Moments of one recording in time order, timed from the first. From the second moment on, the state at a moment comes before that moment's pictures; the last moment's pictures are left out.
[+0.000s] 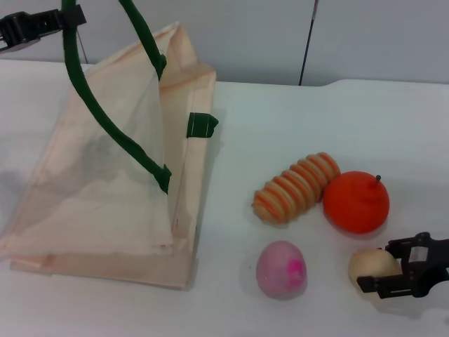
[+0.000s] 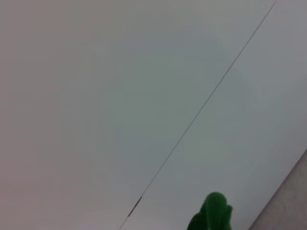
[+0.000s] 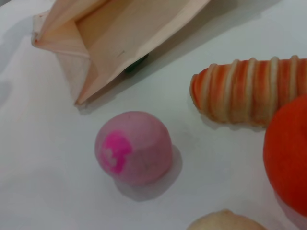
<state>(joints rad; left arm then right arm) -0.77 -1.85 2.86 -0.63 -0.68 1.84 -1.81 1.02 2.04 -2.30 0.72 2.52 1.57 -2.08</state>
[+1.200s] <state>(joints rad) -0.77 -1.85 2.86 -0.64 -0.70 1.84 -1.82 1.04 2.03 -2.30 0.74 2.50 1.61 -2.08</state>
